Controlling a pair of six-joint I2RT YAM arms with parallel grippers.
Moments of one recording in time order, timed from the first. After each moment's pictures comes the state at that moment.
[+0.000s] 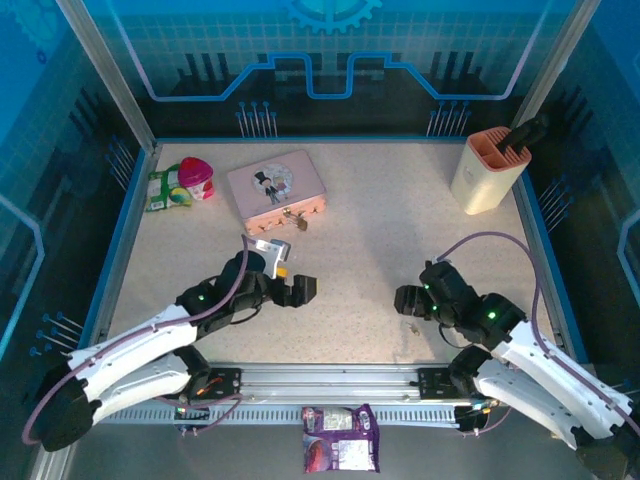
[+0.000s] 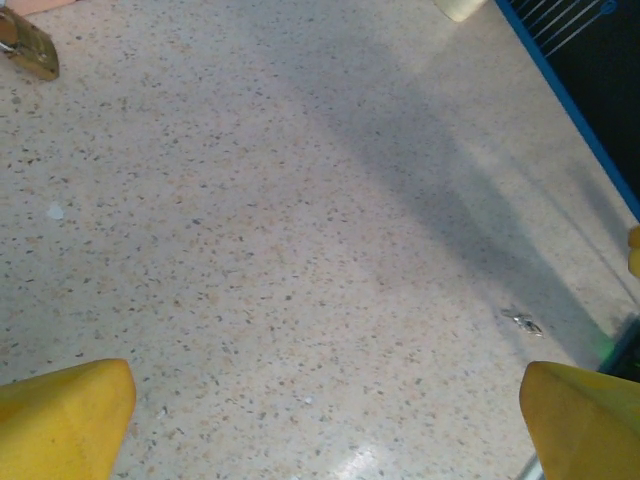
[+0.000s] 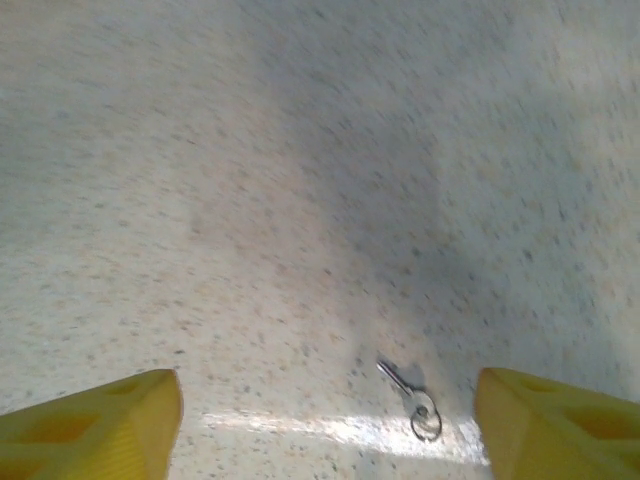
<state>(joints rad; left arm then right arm) -0.74 0.93 0.51 -0.15 0.07 -0.55 0.70 0.68 0.60 -0.95 0.17 0.81</state>
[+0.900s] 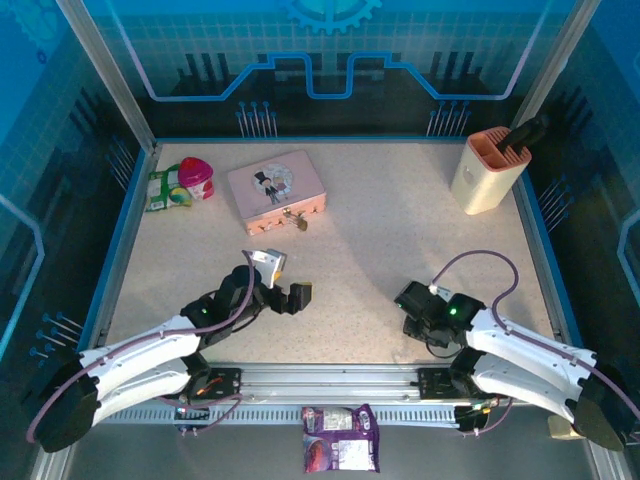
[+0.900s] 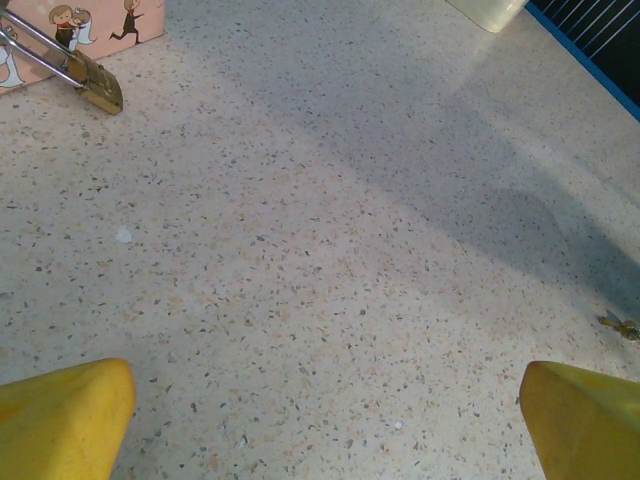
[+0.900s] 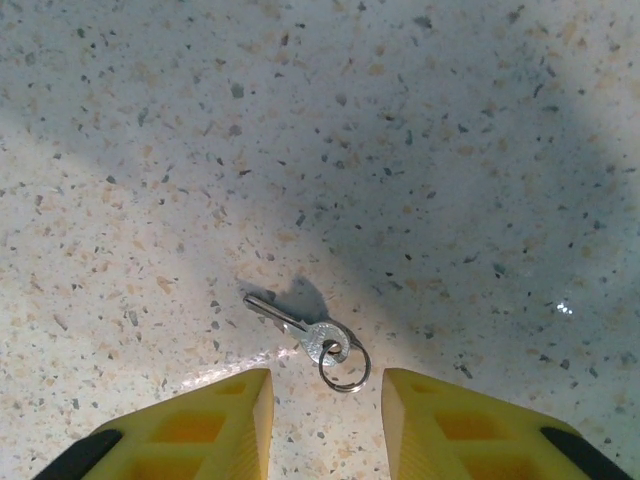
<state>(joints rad) -0.74 0.91 0.32 0.09 -0.03 -0.43 0.83 0.89 0.46 -0.93 0.20 1.23</state>
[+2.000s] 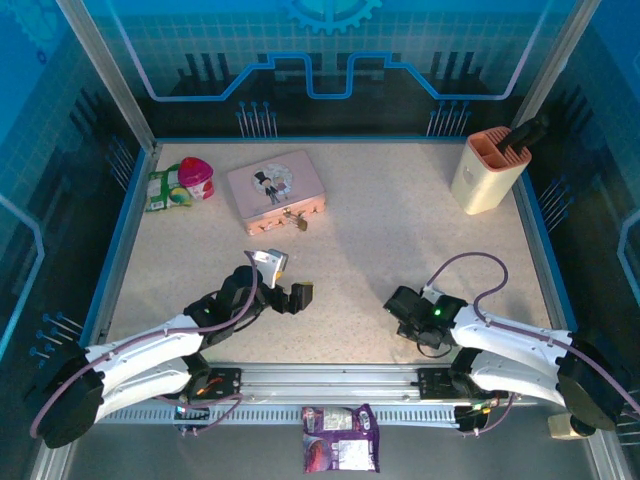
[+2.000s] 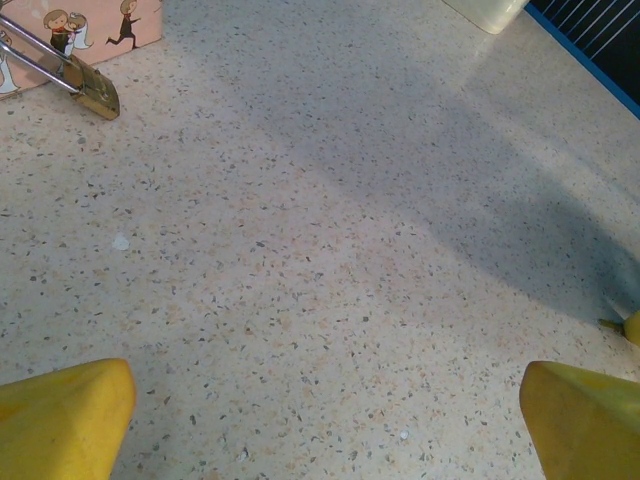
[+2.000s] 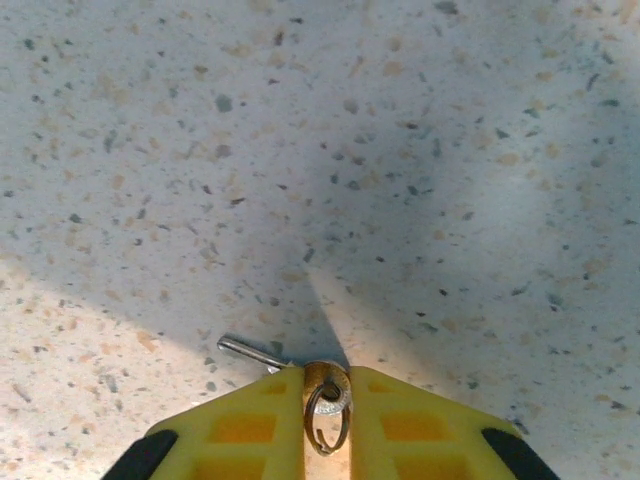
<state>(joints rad) -0.74 0.95 0.31 0.15 -0.03 -0.42 0.88 1.02 0.42 -0.78 0.25 1.31</state>
